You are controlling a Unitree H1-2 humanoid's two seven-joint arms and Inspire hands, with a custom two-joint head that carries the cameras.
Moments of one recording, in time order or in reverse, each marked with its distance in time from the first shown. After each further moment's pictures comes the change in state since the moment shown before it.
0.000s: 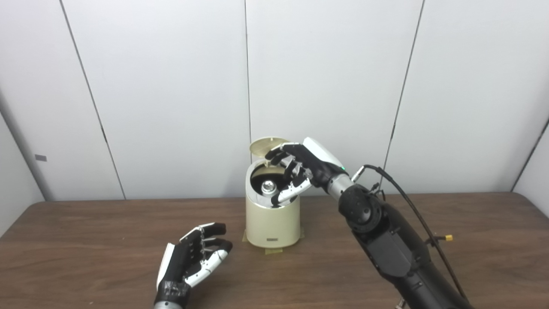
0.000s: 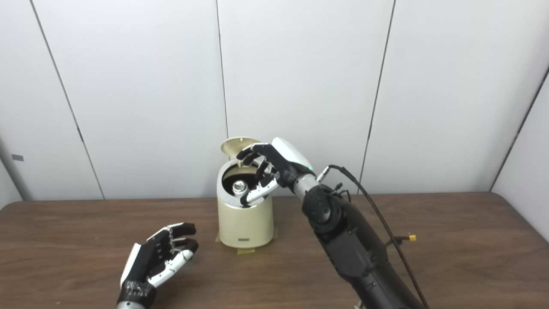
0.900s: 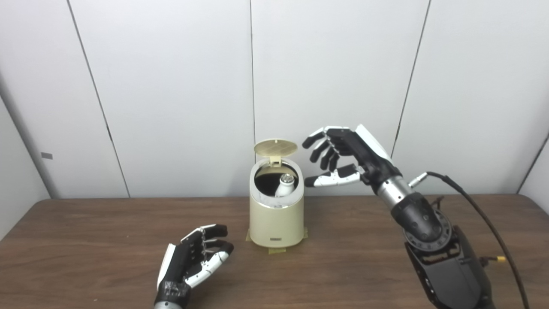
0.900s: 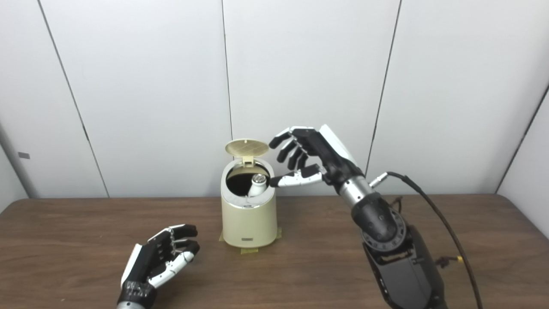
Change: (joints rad) left arm 0.002 0.005 0.002 0.000 -0.012 0.005 -0.017; right arm 0.247 -0.087 -0.224 -0.397 0.204 0.017 0.041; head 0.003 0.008
